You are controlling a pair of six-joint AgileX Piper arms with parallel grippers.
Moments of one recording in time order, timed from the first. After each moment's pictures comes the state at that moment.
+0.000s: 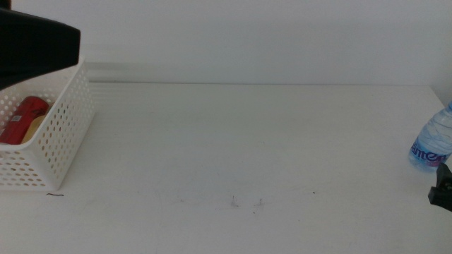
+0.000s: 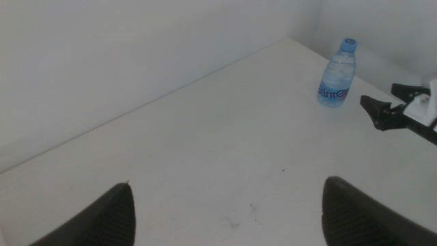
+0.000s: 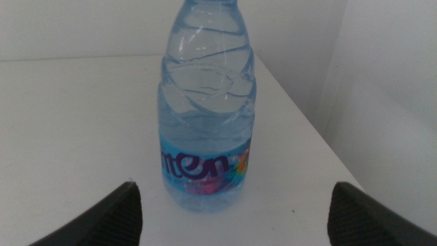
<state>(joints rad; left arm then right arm) -0.39 0.81 -1.33 -0.33 1.07 0.26 -0.01 1.67 -0.13 0.26 -1.20 -0.09</state>
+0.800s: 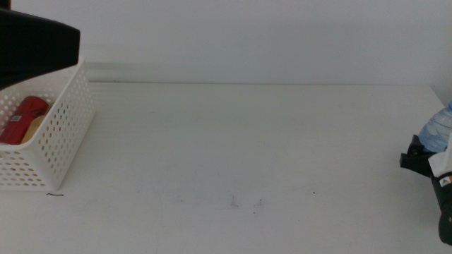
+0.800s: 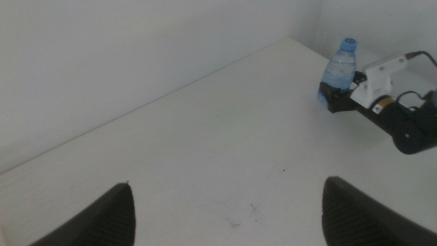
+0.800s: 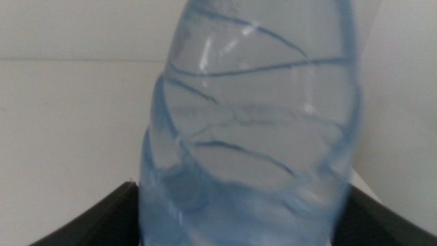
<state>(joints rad) -0.39 0.81 -1.33 -0.33 1.07 0.26 -0.01 2.05 -0.53 0.31 -1.20 -0.18</state>
